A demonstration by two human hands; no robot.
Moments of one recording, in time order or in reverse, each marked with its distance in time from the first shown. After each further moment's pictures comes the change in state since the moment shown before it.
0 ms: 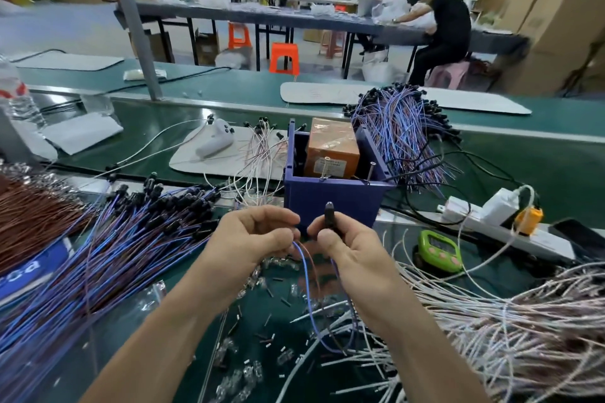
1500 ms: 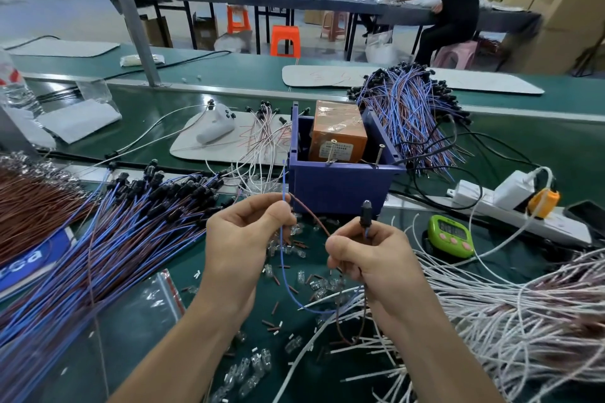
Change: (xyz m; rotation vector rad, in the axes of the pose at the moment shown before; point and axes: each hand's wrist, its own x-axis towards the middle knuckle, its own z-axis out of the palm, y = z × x) left_hand -0.008 -0.015 0.017 -0.189 0.345 0.123; right_hand -0.013 0.004 -0.003 0.116 0.230 0.014
